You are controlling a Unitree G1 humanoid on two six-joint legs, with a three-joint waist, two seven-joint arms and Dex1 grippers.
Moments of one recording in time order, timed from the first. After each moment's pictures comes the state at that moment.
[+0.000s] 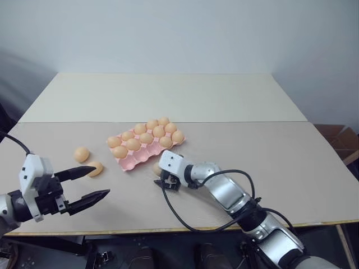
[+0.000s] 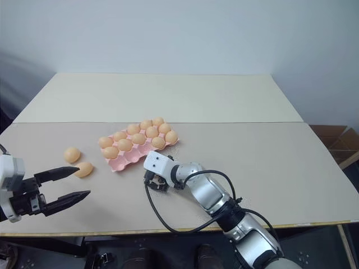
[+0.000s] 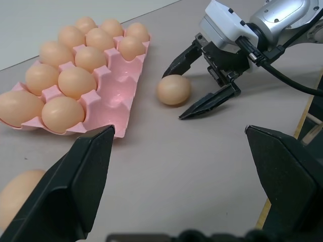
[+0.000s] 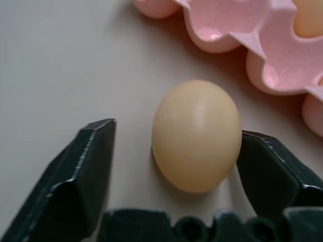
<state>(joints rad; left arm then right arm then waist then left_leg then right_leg) 0.29 0.89 0.67 -0.47 -0.77 0.57 -1.06 -0.66 -0.19 0.57 0.01 -0.08 0.62 0.61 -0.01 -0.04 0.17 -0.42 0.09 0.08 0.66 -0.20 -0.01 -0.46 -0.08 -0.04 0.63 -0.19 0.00</state>
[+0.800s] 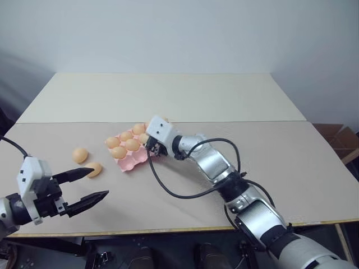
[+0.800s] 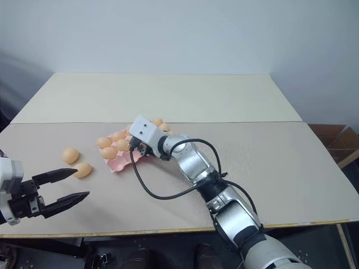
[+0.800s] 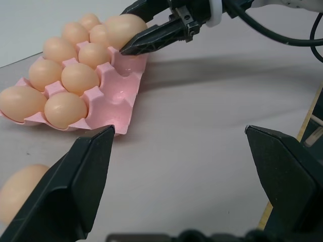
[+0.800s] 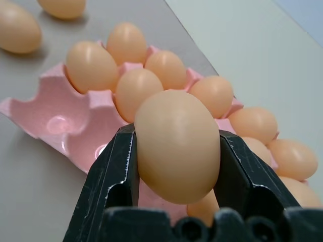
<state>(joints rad) 0.33 0.87 0.70 -0.49 -0.77 0.57 -1.05 -0.97 -0.03 0.44 0.42 -0.09 0.41 0.54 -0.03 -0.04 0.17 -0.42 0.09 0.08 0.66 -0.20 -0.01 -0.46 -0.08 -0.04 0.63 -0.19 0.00</state>
